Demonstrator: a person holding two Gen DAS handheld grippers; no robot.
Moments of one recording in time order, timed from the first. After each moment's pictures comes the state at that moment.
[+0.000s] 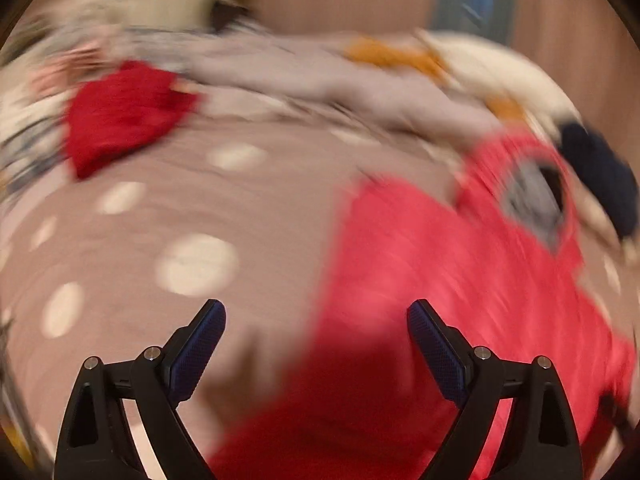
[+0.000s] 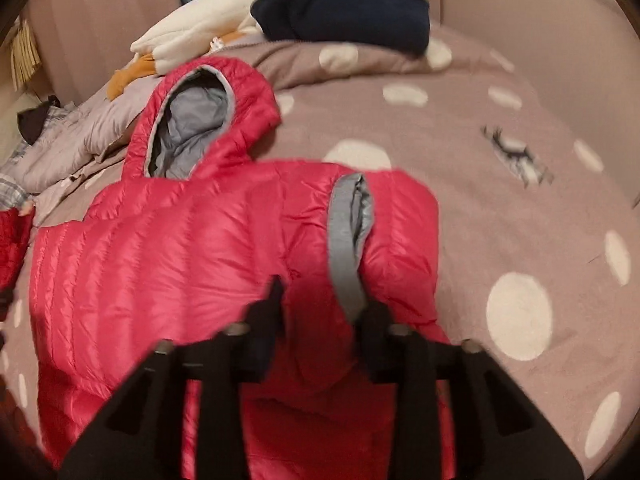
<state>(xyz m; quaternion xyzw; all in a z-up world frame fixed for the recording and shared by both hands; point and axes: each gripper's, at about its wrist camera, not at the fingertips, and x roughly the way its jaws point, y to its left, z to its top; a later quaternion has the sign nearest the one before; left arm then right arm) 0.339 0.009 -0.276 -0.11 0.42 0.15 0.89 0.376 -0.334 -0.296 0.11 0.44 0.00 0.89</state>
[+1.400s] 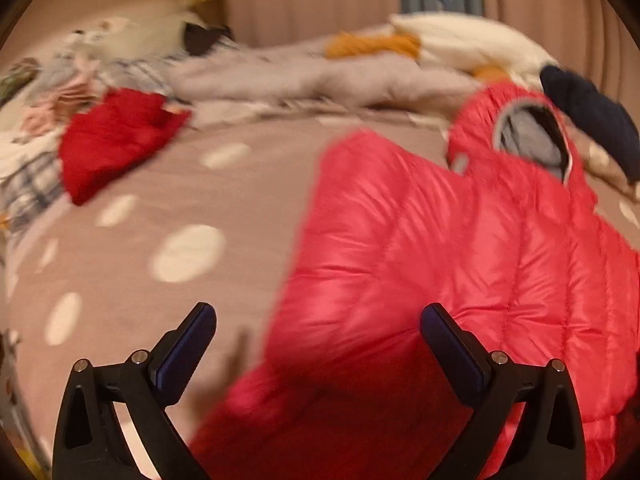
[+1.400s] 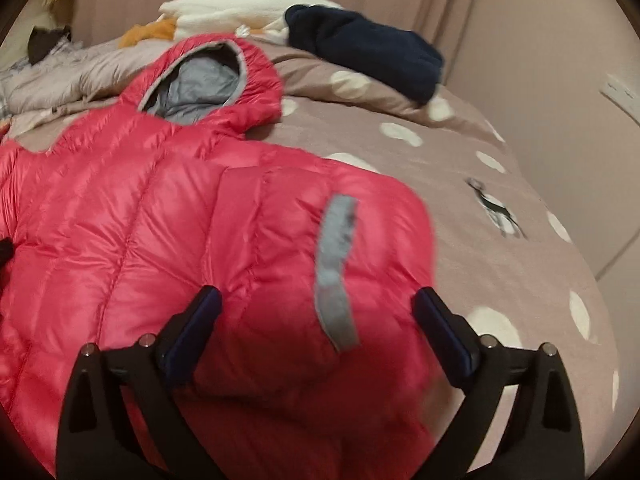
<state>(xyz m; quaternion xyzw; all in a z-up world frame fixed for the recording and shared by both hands) 0.310 -0.003 -0.292 -0.04 0.38 0.19 0.90 0.353 -0.300 -0.319 -0.06 0.37 -0.07 0.93</state>
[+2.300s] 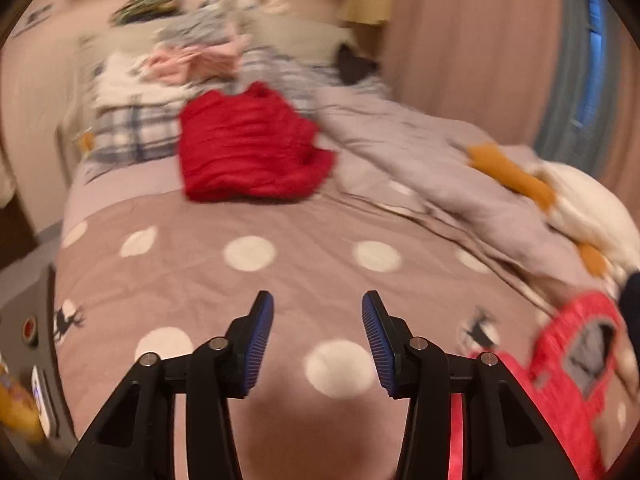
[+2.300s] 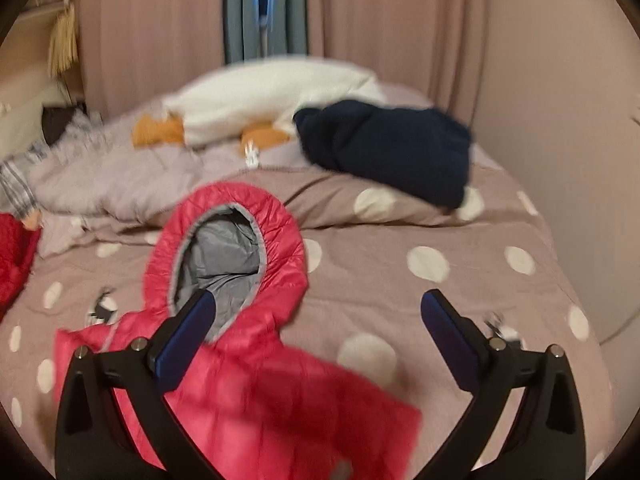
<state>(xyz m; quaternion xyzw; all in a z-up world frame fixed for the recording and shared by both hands) 0.297 0.143 -0.213 -0.20 0.28 0.37 0.86 0.498 -0.301 -0.186 -0.01 0.35 0.00 0.94</state>
